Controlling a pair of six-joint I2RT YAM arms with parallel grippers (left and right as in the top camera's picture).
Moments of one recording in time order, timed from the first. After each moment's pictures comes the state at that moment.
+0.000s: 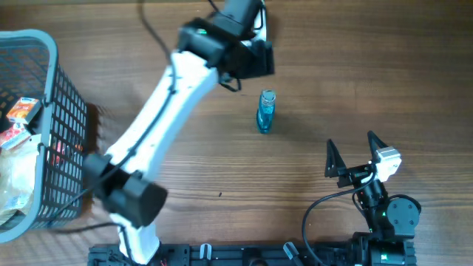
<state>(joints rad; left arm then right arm) -0.53 1.94 2.06 -1.17 0.14 -0.60 -0.07 0.02 0.01 0.02 -0.31 0.12</state>
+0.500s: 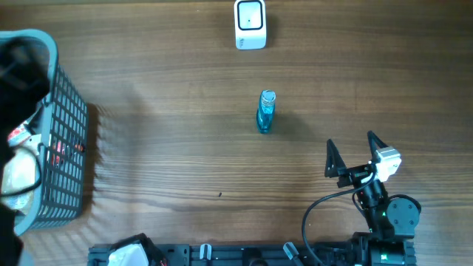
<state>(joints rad) 0.36 1.18 2.08 -1.26 -0.04 -0.41 -0.07 0.02 0.01 0.02 -0.31 0.12</state>
